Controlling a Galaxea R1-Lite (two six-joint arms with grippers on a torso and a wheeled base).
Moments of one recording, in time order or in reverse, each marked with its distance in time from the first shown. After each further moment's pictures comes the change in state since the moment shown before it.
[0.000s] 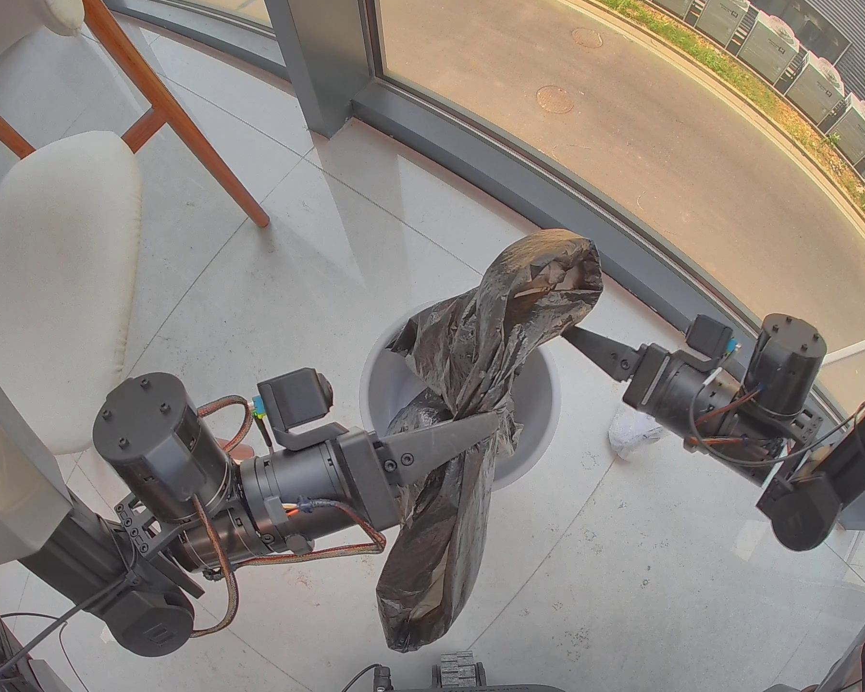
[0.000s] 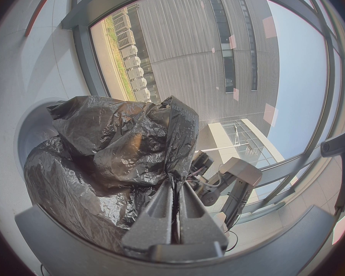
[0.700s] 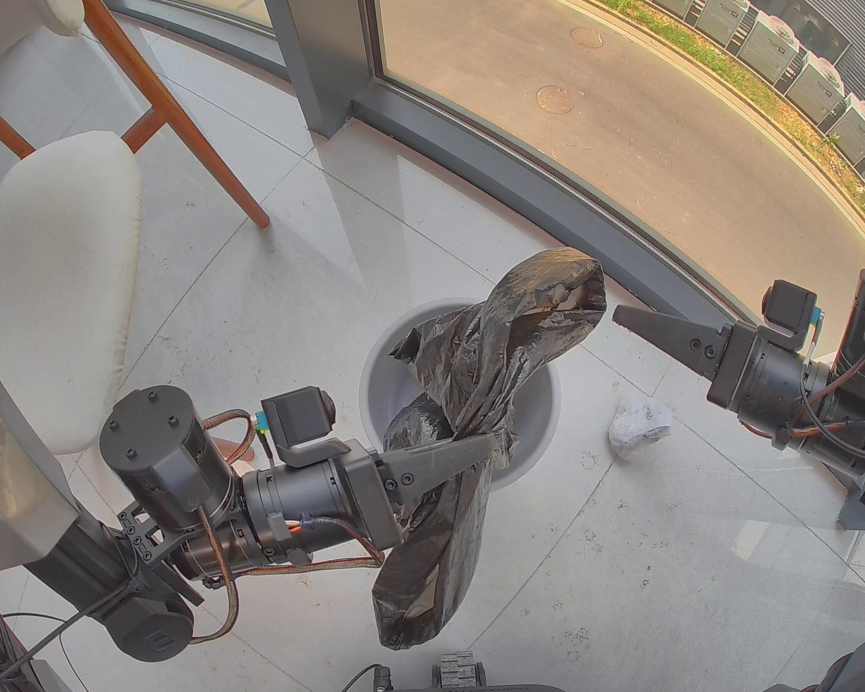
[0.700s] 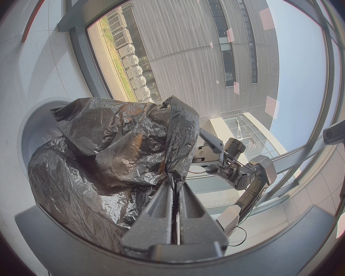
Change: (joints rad) left arm -0.001 0.009 0.029 0.000 -0.008 0.054; right arm 0.071 -0.358 -0.009 0.403 0.029 -0.059
